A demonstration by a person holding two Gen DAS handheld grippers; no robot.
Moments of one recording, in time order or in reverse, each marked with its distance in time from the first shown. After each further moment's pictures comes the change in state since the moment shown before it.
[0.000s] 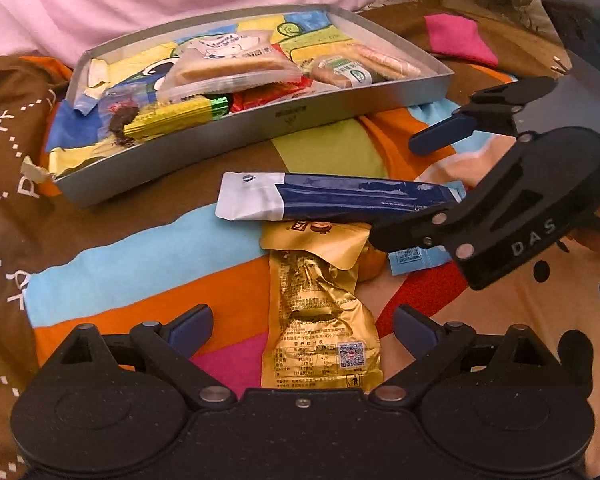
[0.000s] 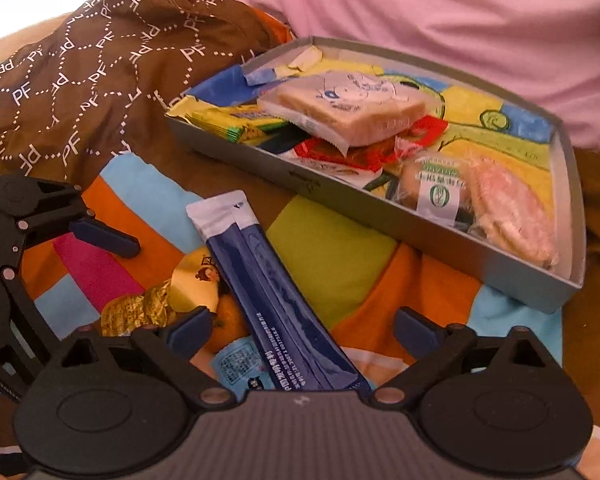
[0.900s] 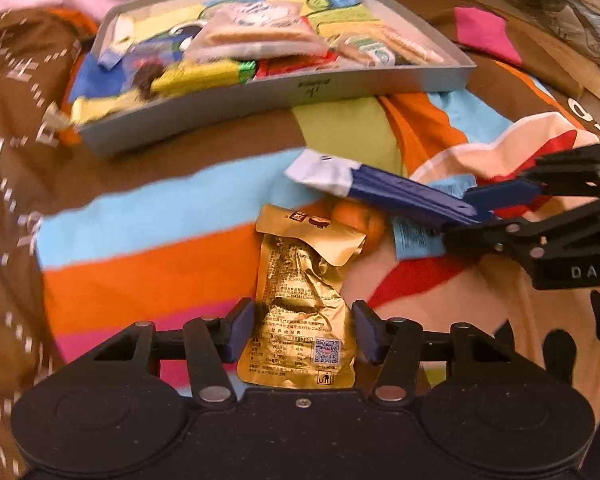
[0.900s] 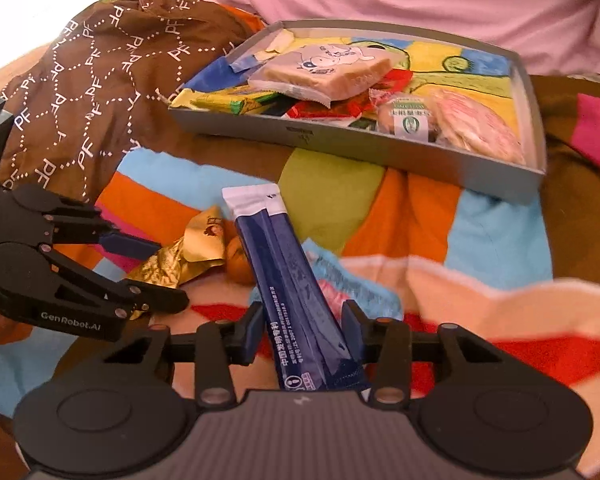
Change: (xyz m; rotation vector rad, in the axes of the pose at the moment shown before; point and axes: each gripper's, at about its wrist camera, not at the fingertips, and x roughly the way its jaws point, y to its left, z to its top) left arm -0.014 0.001 -0.009 -0.127 0.101 0.016; right arm -0.043 0.014 -0.034 0.178 0.053 0.004
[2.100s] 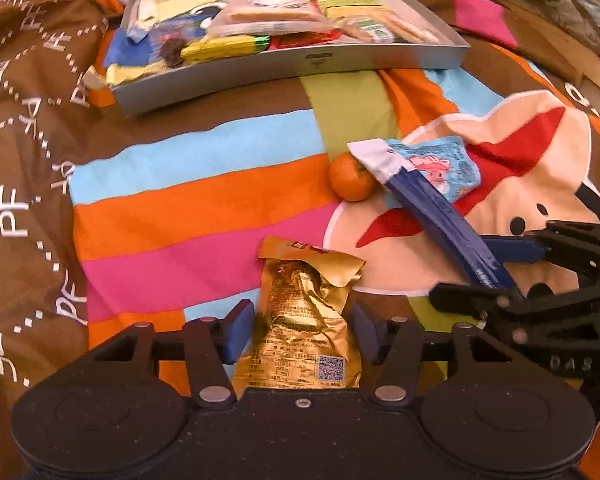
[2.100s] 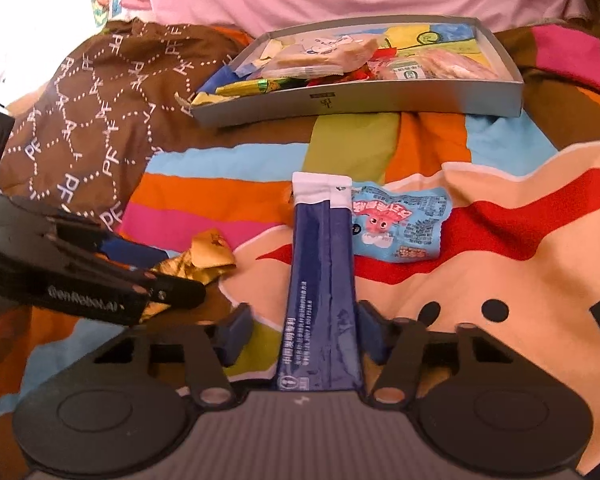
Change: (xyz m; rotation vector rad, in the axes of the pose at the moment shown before) left arm -0.027 -0.004 -0.025 -0.005 0.036 0.035; right arm -0.010 0.041 -0.062 0.204 -0.107 0.027
